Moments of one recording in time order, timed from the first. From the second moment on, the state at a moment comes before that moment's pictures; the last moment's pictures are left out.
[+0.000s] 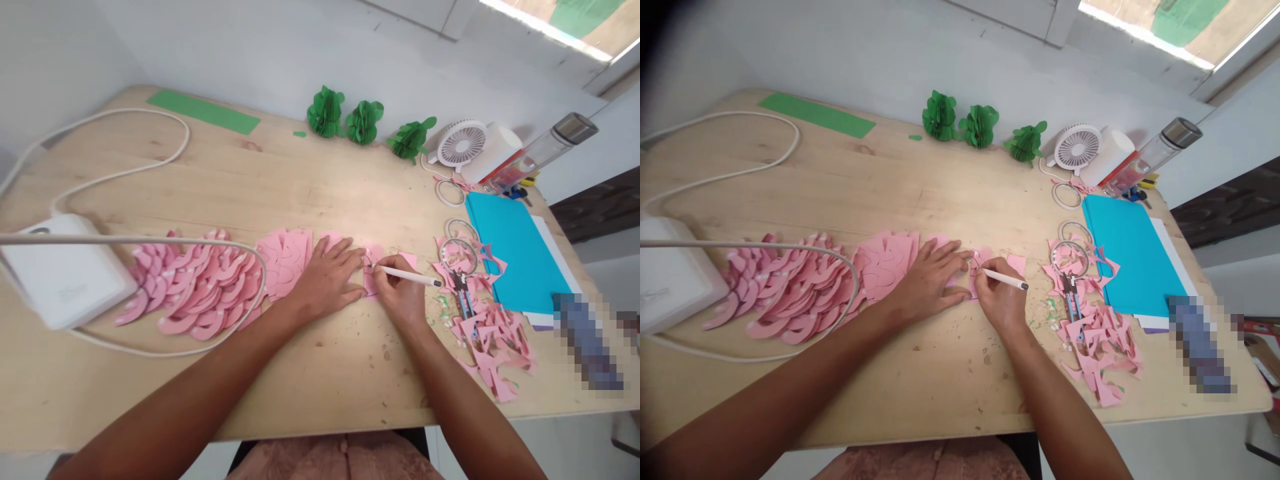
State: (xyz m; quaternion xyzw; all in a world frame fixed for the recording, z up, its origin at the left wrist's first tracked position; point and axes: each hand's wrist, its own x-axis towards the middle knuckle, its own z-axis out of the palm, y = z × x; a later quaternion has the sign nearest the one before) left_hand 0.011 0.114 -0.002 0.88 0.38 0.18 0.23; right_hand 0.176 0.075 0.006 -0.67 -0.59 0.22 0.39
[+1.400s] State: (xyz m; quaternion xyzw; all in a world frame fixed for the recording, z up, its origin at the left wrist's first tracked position) left_hand 0.011 0.115 -0.008 0.89 0.36 0.17 0.20; right_hand 0.182 0.058 0.032 -0.67 -0.53 0.30 0.43
